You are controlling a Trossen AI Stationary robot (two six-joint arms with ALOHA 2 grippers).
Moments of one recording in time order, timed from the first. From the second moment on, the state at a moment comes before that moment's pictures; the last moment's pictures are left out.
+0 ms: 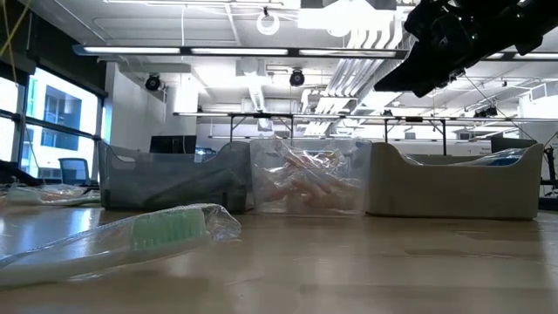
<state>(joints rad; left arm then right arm) -0.48 1.74 1.74 -1.03 -0.27 -0.69 -0.11 0.88 0.46 0.06 0.08 0.00</state>
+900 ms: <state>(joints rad) -0.52 1.87 1.73 -0.93 -0.01 -0.88 -0.11 0.88 0.46 0.05 0.08 0.00</state>
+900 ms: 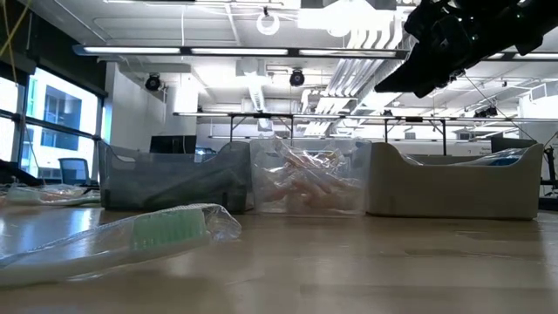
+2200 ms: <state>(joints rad) -0.61 2.17 1.73 -0.91 0.07 -1.21 -0.11 0.88 0.46 0.00 0.08 0.00</state>
